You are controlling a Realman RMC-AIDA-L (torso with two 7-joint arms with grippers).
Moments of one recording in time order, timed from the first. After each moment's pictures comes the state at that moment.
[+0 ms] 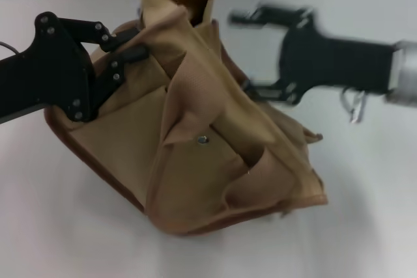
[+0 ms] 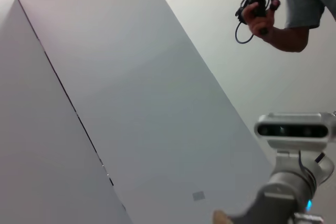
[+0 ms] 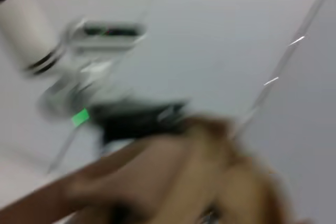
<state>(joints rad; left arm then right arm) -0.42 -2.04 0.81 0.65 1.48 1.92 -0.61 0.31 2.09 -1.32 -1.06 -1.34 -1.40 0.82</state>
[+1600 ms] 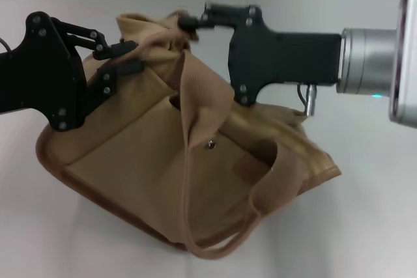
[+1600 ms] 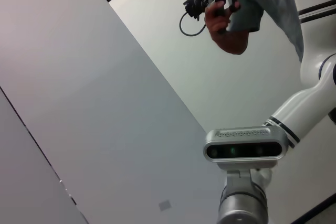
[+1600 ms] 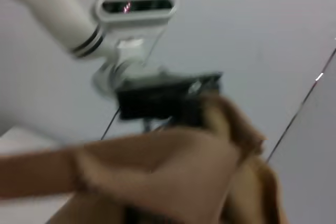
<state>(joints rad) -0.44 -1.99 0.86 0.71 1.48 1.98 -0.60 0.43 2.08 -1.46 -1.06 -1.40 -1.29 0.90</state>
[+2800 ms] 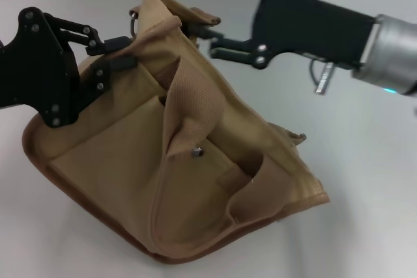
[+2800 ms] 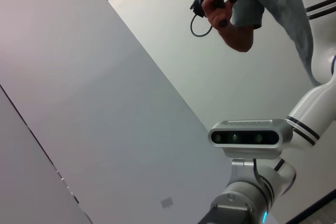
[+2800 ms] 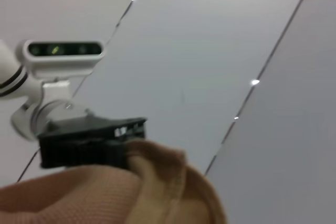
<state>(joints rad) -0.44 -1.97 0.86 0.71 1.48 1.98 -0.60 0.34 2.09 -1.51 -1.02 -1.07 -1.23 0.67</state>
